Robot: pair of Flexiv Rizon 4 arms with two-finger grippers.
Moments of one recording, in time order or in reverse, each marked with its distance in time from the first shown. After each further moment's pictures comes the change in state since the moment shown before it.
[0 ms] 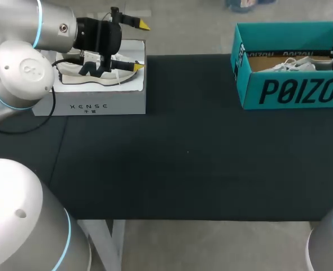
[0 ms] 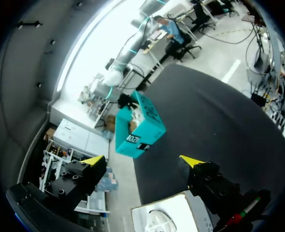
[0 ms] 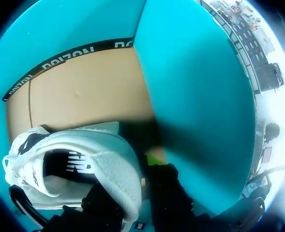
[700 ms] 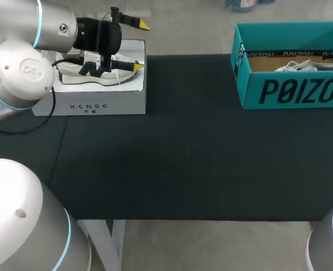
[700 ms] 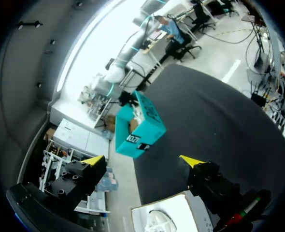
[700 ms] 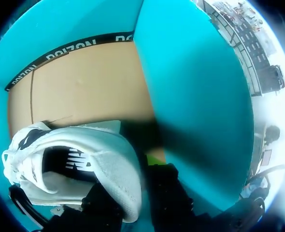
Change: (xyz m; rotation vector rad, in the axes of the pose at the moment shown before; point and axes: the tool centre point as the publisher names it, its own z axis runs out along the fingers) left arm 0.000 0.000 0.000 0.000 0.000 0.000; right arm -0.006 -0.023 0.004 0.007 -0.003 -0.029
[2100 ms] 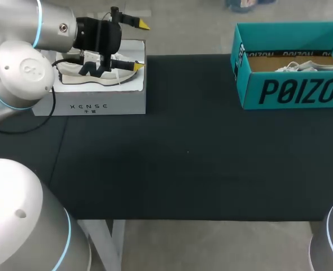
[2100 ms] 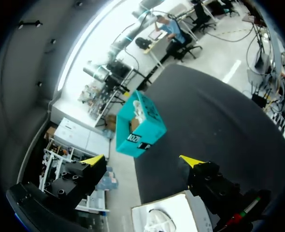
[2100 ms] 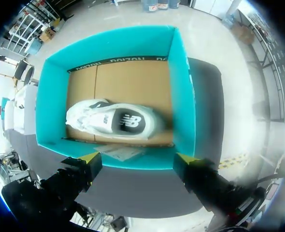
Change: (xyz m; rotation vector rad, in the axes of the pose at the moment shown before) left arm -0.007 0.006 -0.001 -0.022 -0.023 -0.032; right arm -0.011 -0.029 -0.140 0.014 0.324 -0.221
